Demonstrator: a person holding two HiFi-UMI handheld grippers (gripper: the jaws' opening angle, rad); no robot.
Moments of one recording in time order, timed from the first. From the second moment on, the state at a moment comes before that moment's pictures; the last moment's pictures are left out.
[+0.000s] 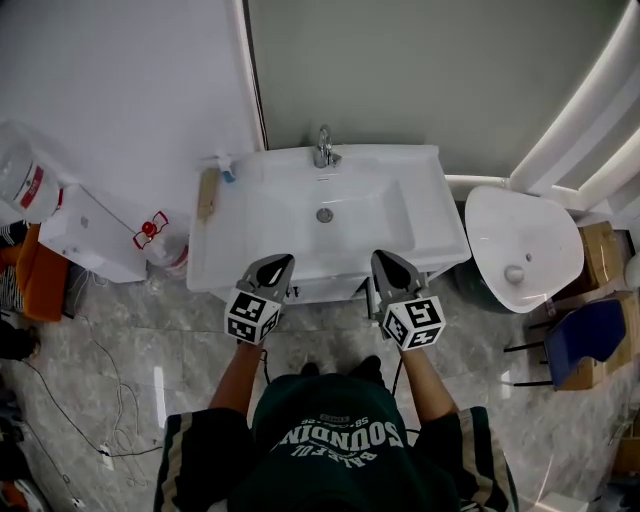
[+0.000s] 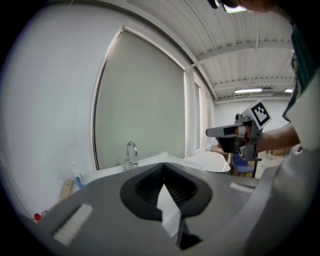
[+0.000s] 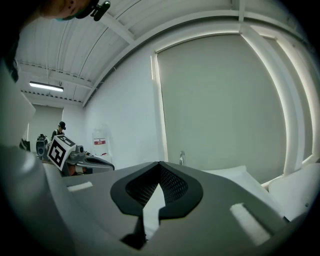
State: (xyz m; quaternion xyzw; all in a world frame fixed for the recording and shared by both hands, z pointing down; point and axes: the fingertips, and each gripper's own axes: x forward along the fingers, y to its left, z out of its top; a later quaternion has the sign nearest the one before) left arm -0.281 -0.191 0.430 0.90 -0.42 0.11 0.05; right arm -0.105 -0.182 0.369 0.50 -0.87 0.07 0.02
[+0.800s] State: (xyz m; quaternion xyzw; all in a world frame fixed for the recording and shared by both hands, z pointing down) left arm -0.290 -0.173 0.429 0.90 -0.43 0.10 0.05; right arm -0.111 -0.166 0.361 0.49 -0.87 0.04 0.01
